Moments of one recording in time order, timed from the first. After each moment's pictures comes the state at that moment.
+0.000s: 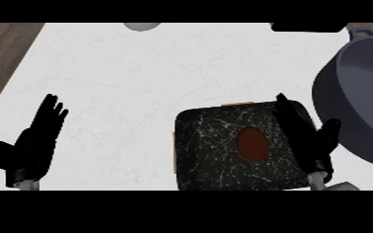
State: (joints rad) left arm 0.08 0.31 0.02 -1.59 0.33 0.18 0.11; right arm -0.03 -0.40 0.34 -1.53 -0.41 -0.26 0.14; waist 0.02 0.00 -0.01
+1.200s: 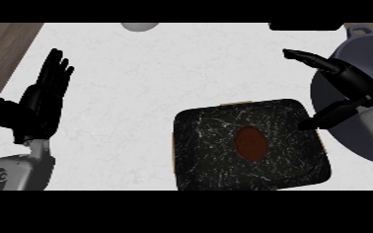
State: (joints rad) left arm -0.18 0.32 -0.01 -1.62 0.20 0.25 0.18; right arm -0.51 -0.67 0.27 -1.11 -0.11 0.38 -0.67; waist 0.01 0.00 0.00
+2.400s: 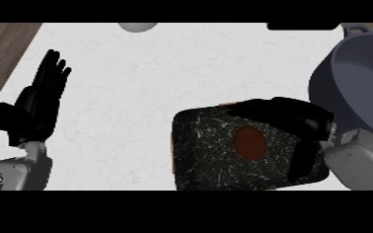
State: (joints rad) left arm -0.17 0.29 0.03 -1.64 0.17 0.21 0.20; right arm -0.43 -0.63 0.48 -1.60 0.29 0.63 -0.11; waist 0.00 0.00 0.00
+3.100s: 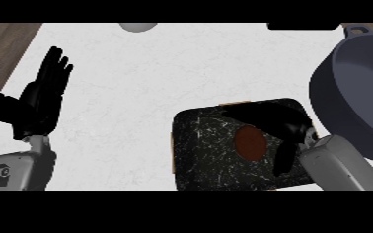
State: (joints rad) left arm -0.21 0.26 0.08 -1.59 0.13 0.16 0.19; right arm -0.37 -0.47 0.45 -1.48 0.60 0.60 -0.16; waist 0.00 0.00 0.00
